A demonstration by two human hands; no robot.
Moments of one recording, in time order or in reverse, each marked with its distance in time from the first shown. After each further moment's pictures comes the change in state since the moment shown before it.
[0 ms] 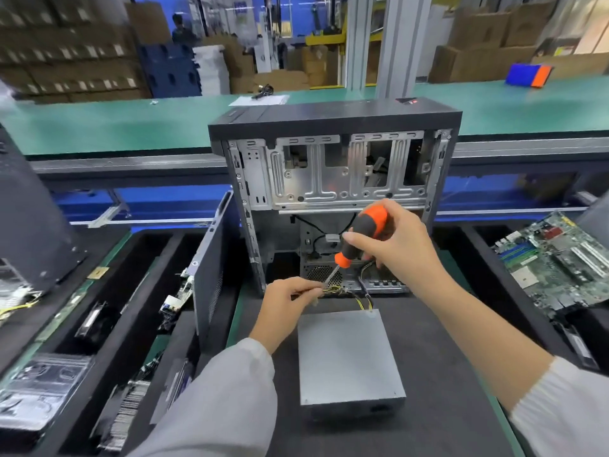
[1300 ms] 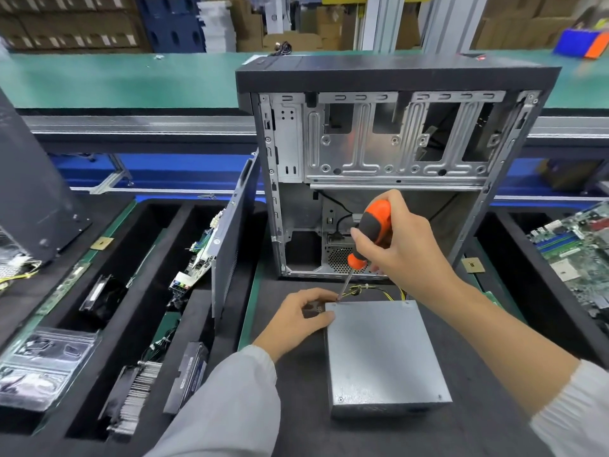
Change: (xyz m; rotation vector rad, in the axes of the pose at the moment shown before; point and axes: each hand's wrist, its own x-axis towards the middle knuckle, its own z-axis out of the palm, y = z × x) left_hand -0.018 -0.077 -0.008 -0.178 -0.291 -0.210; right_hand 0.003 0.016 0.062 -0.189 -0.112 -0.139
